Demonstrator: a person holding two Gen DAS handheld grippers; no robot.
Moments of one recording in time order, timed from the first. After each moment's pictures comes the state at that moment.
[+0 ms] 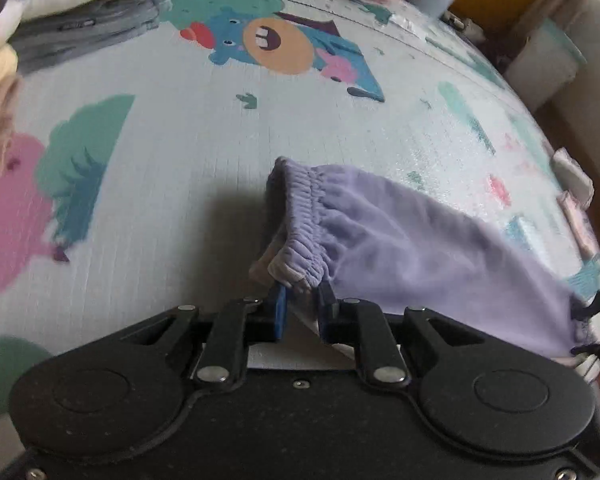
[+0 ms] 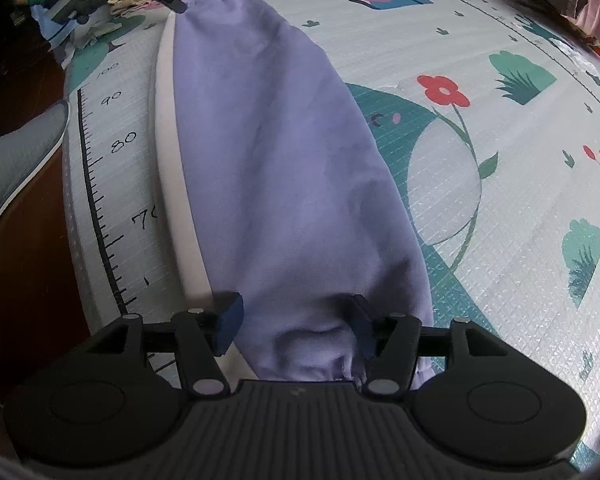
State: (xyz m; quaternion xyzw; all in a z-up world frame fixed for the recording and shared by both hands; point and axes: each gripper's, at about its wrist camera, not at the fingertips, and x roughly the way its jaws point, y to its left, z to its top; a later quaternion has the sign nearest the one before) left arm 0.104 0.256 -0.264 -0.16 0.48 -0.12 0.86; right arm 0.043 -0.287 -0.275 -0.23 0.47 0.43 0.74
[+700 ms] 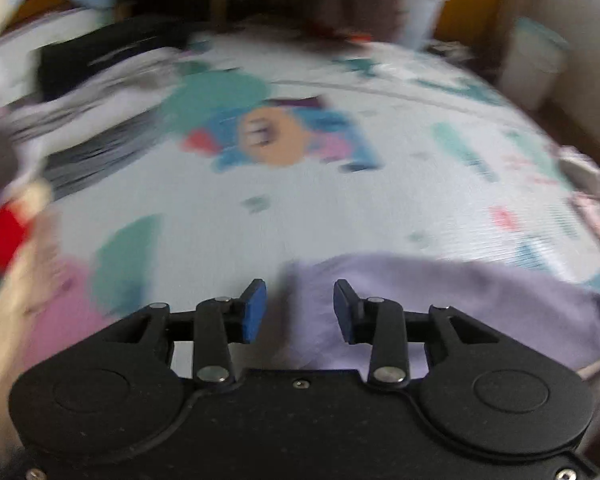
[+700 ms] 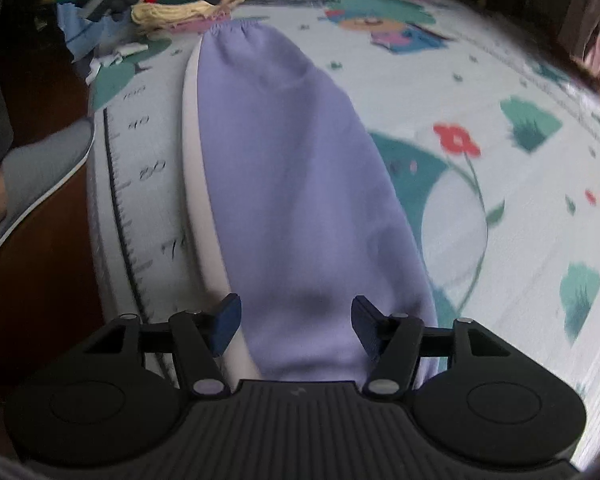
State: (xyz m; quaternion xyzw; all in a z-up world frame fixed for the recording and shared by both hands) left arm 0.114 0.235 -0.218 -0.03 0.39 -0.13 0.91; right arm 0.033 -0.276 -0.258 -0.23 0.42 0.45 0.75
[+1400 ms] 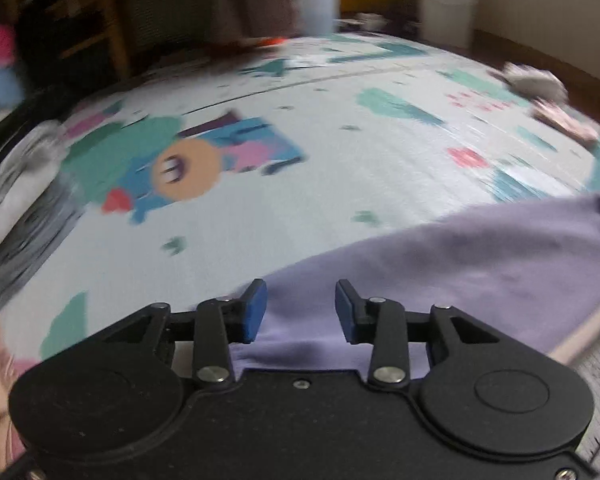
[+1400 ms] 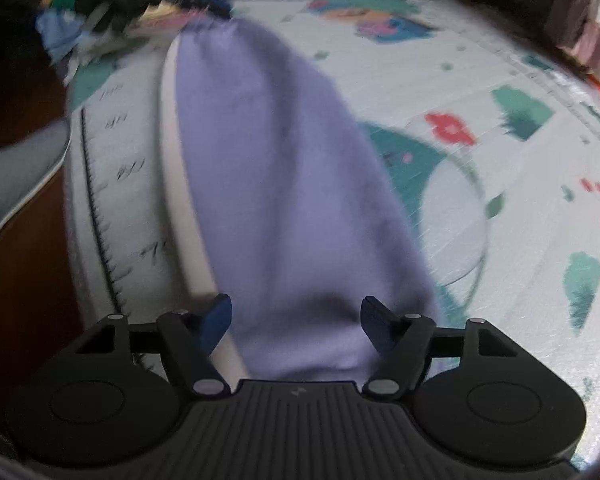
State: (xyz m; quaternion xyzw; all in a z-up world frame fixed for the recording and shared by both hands) left arm 0.110 0.173 -0.256 0.12 0.34 -0.20 0.91; right arm 0.031 -0.265 -0.279 -0.24 0.44 0.43 0.75
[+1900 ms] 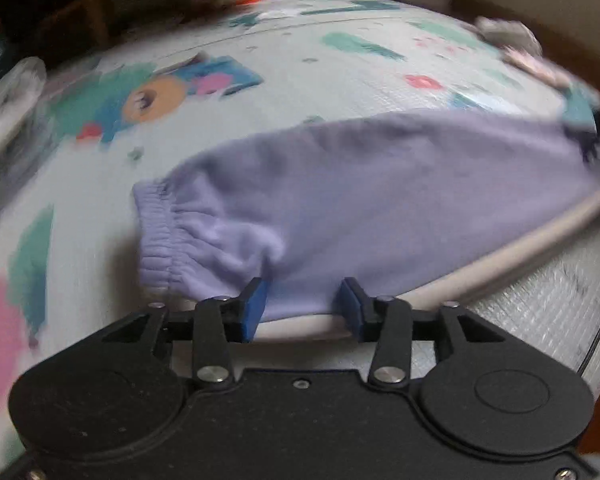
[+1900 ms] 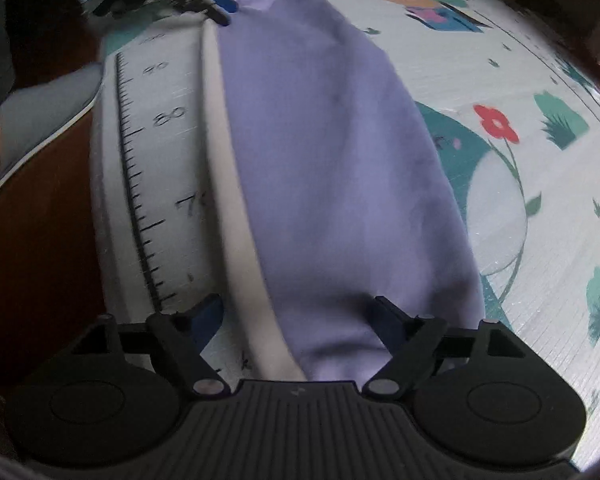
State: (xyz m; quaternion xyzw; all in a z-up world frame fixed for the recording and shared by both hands) left arm 0.058 0.179 -0.291 0.13 0.40 -0.20 0.88; right arm 0.012 -0.257 -0.282 -0.27 0.44 0.46 0.72
